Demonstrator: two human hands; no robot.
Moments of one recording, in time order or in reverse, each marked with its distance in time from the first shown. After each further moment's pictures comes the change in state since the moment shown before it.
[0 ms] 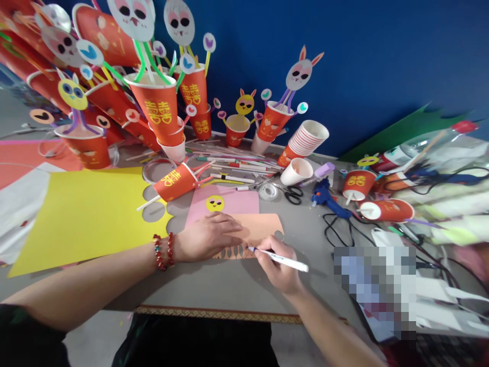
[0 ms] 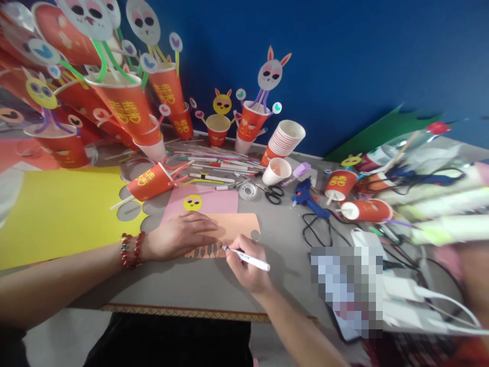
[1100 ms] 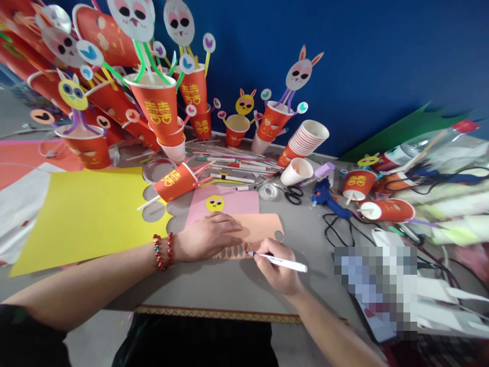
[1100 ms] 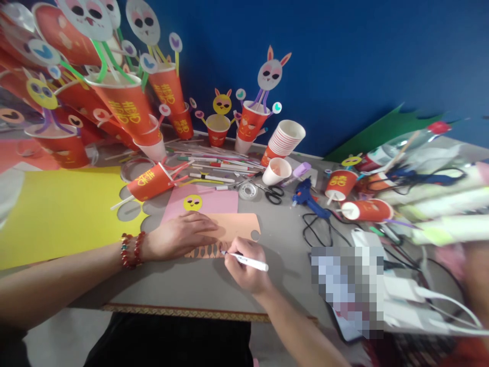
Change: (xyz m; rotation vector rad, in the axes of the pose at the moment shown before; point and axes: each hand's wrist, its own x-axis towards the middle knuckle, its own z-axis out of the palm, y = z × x) left_hand 0.001 0.001 -0.002 -0.008 0.012 0.011; right_hand 0.004 -0.008 -0.003 -0.014 -0.046 -0.041
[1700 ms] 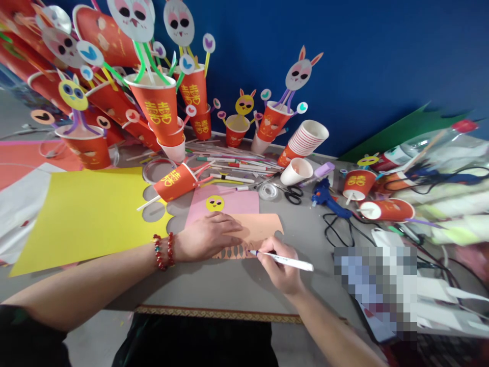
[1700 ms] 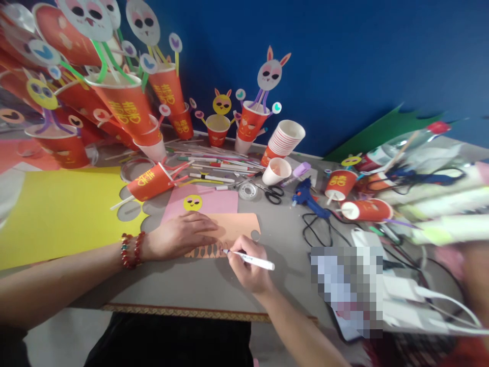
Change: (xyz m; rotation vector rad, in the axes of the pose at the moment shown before) left_hand 0.000 0.000 0.000 -0.001 -0.031 -0.018; right_hand -0.005 0.006 0.001 0.084 0.033 0.061
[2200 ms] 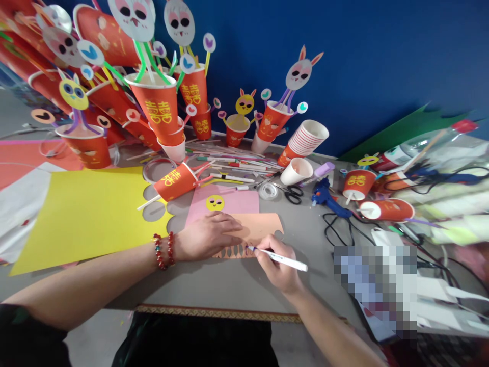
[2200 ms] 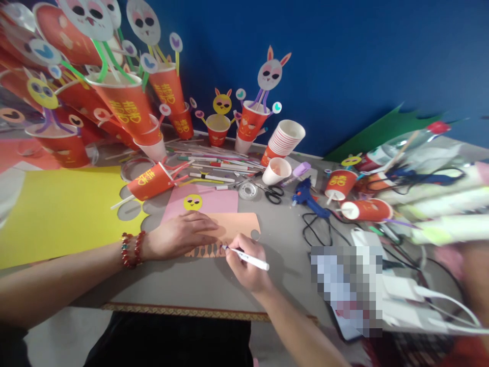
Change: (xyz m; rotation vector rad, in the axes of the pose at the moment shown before) left_hand -0.001 0.000 0.000 -0.025 0.024 0.010; right_hand 0.001 0.000 0.002 -0.086 0.004 0.003
